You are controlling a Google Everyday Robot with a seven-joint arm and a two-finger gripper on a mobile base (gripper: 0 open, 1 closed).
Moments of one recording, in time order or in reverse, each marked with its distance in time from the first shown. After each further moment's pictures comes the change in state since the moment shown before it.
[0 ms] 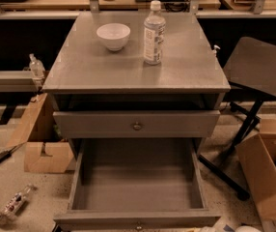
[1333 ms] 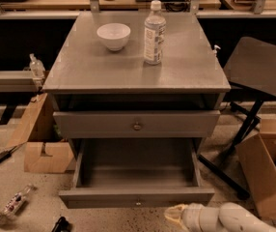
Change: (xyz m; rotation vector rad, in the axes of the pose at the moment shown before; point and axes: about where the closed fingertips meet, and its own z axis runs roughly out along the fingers) arm -0.049 -0.059 0.050 0.000 -0.116 -0.099
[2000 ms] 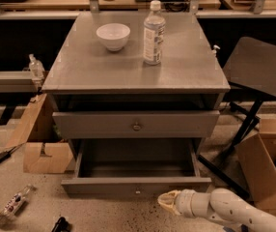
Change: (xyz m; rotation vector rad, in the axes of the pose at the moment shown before) arm -0.037 -0.034 0.022 0.012 -0.029 -0.056
